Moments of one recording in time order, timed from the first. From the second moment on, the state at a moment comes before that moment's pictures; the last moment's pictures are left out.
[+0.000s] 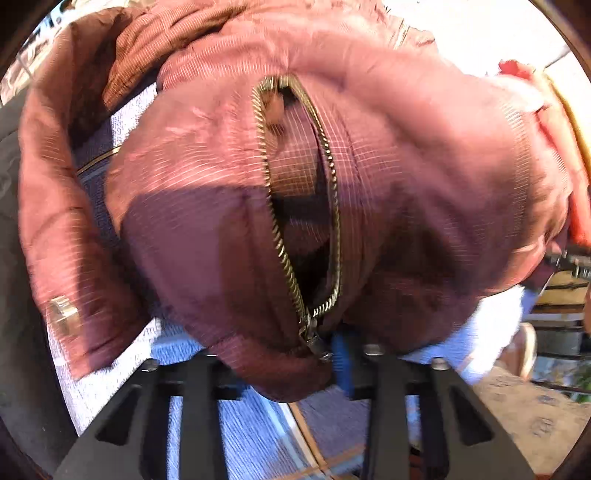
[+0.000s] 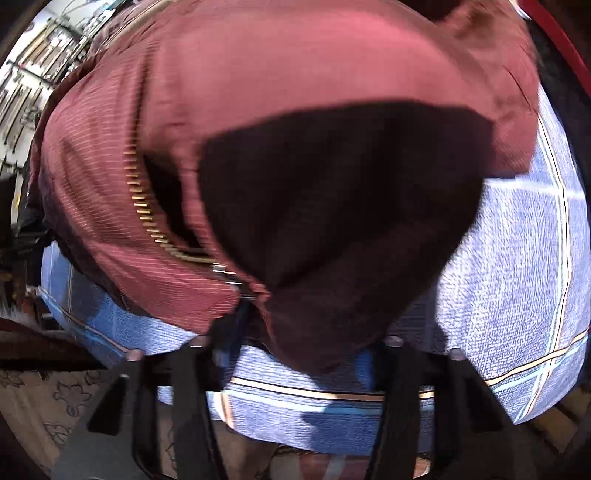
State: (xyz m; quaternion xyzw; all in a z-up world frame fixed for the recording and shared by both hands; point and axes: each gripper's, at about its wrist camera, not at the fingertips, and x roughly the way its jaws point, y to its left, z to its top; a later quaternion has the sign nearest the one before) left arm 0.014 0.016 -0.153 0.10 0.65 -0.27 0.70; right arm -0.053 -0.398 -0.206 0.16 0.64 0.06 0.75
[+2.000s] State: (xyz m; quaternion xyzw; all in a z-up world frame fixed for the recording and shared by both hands) left arm -0.002 -0.125 -0.073 0.19 0.57 -0.31 0.73; right arm 0.083 -0.640 -0.134 0.33 0.55 -0.14 0.75
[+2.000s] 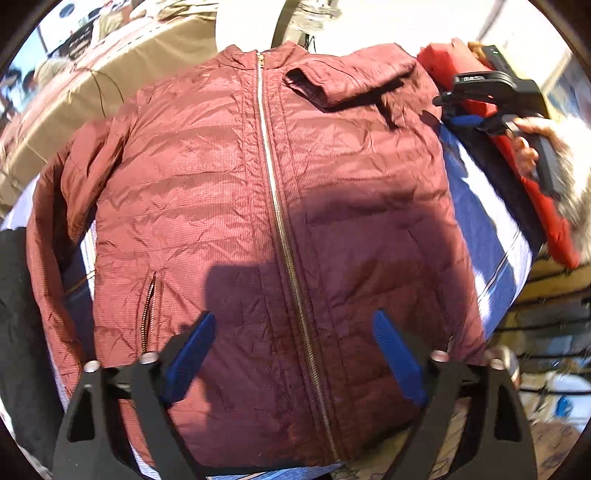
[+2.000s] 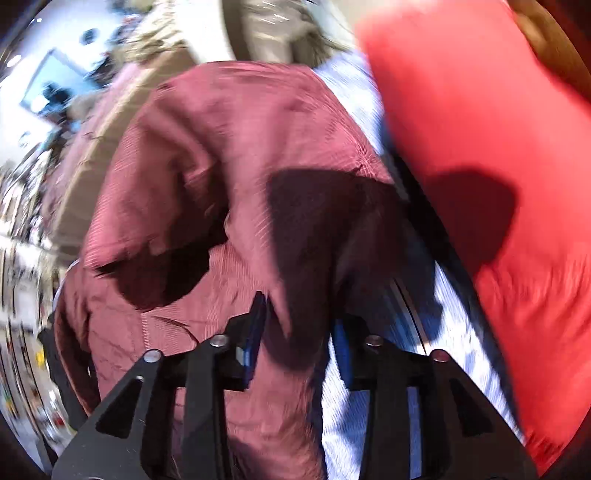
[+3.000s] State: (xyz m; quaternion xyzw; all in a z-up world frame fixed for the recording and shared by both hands) left arm 0.047 -0.013 -0.055 0.11 0.61 -0.13 0.78; right arm 0.200 -0.492 -0.127 0.50 0.38 0.02 0.78
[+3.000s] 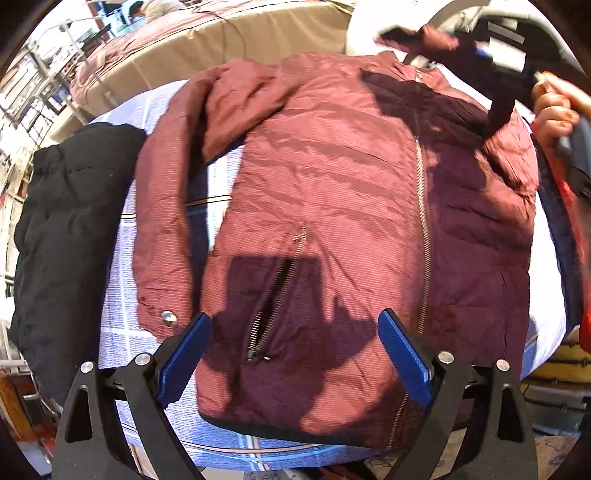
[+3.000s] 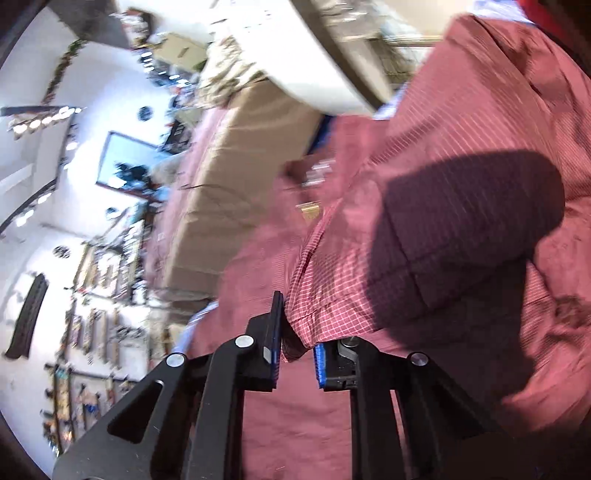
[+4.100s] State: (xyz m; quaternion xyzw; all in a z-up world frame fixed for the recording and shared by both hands) left arm 0.208 -0.101 -0.084 0.02 0.62 -0.17 0.77; right arm 0.087 -0.548 -0.185 0.13 0.52 -0.12 0.84
